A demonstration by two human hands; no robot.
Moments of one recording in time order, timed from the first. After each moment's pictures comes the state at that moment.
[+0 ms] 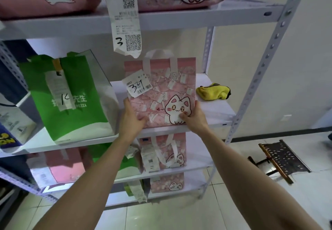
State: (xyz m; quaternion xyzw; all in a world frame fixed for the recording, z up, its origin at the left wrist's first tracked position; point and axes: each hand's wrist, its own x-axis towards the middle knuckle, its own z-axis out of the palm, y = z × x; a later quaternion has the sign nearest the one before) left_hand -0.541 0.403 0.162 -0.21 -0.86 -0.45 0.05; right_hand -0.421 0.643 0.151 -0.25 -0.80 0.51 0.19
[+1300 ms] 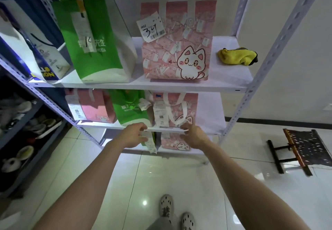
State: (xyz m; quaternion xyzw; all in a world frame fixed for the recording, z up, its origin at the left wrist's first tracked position) left_hand -0.385 0.292 0.063 -0.16 -0.93 -0.21 -0.24; right_hand -0.297 0.576 0.033 -0.11 -0.92 0.36 -0.13
